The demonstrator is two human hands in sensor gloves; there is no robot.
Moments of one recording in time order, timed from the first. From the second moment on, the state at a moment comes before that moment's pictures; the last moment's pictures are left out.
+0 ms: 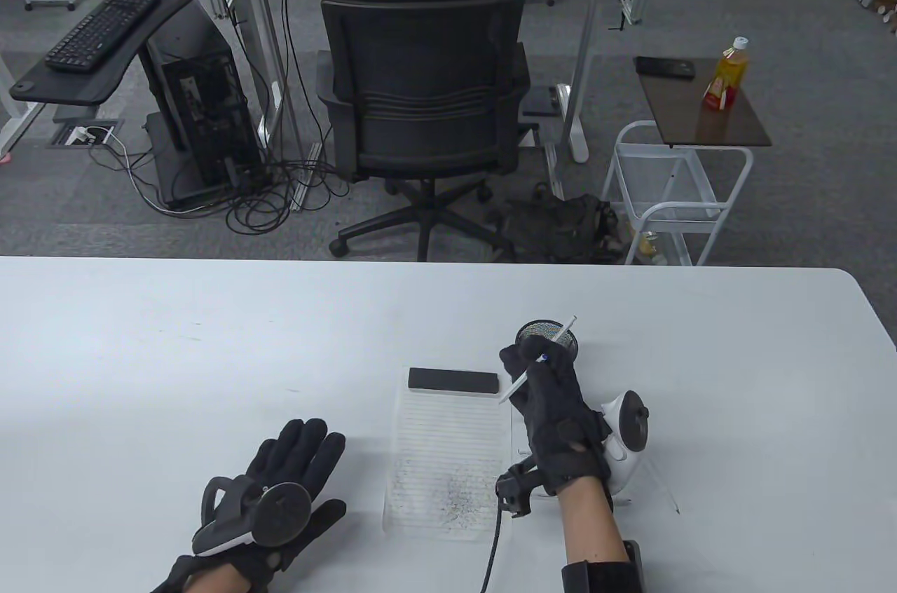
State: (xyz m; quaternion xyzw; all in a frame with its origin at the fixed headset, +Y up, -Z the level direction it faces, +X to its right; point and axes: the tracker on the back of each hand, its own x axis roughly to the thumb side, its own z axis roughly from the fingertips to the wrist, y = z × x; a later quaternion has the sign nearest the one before) left_hand -0.235 -0.764 -0.308 0.00 -0.24 0.05 0.97; right_hand 0.139 -0.726 -0.385 0.13 0.00 0.55 0.82
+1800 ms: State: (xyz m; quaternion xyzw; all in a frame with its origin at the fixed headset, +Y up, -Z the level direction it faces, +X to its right) left_hand -0.222 -0.761 -0.304 0.01 -0.25 0.00 0.97; right_hand 0.132 -0.774 -0.379 0.16 -0.06 0.44 0.88
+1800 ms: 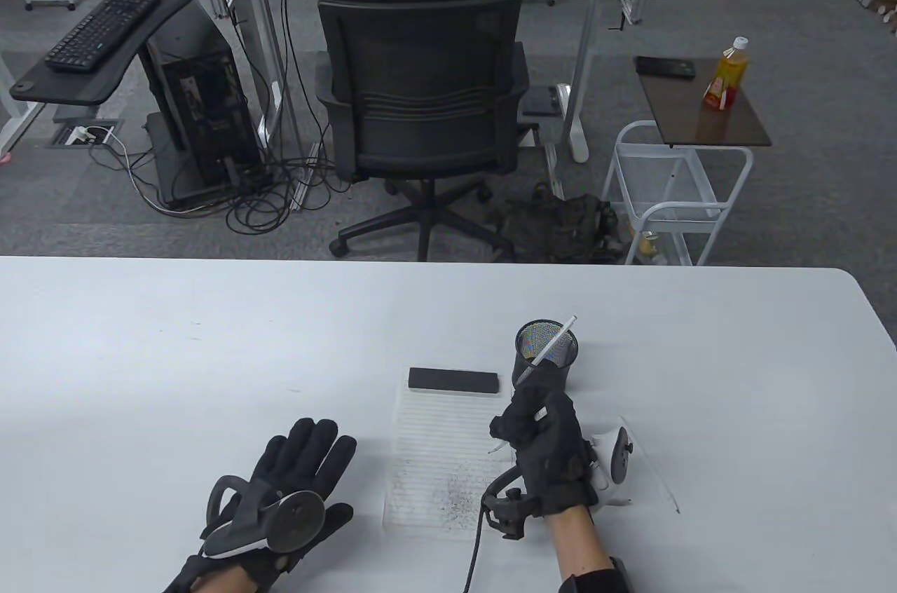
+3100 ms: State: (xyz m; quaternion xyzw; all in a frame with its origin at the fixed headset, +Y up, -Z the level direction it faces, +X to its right) left_hand -0.221 -0.762 -0.305 0.01 -0.25 0.00 0.97; right_hand 0.121 -0.800 -0.381 0.12 -0.04 0.47 0.87
